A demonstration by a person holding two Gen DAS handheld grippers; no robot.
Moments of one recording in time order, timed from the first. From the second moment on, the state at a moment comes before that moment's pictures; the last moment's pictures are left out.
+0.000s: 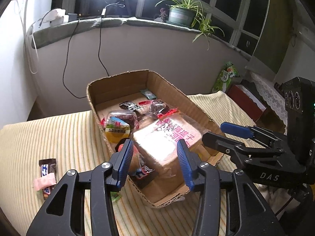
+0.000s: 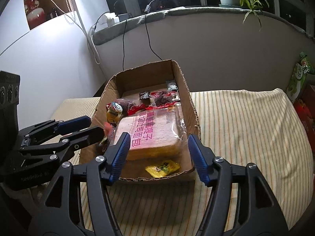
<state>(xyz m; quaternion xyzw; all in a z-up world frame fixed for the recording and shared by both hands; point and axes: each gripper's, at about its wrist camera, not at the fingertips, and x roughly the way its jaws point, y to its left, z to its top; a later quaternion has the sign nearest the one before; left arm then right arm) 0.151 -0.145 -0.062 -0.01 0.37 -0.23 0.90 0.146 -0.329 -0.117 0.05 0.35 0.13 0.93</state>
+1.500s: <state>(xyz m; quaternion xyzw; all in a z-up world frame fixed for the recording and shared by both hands) 0.143 0.027 -0.090 -0.08 0.39 -0.13 0.91 0.084 -0.179 -0.135 0.00 0.36 0.27 0.89</state>
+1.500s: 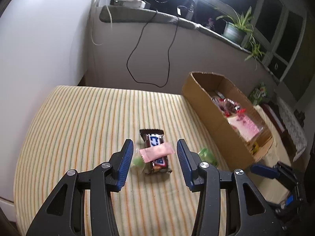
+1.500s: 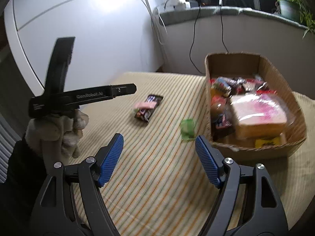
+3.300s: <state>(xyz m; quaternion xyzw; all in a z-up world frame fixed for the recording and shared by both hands) 0.164 0.014 -0.116 0.04 0.39 -0.22 0.89 0.127 -0.136 -0.178 -0.01 0.40 0.11 0.91</state>
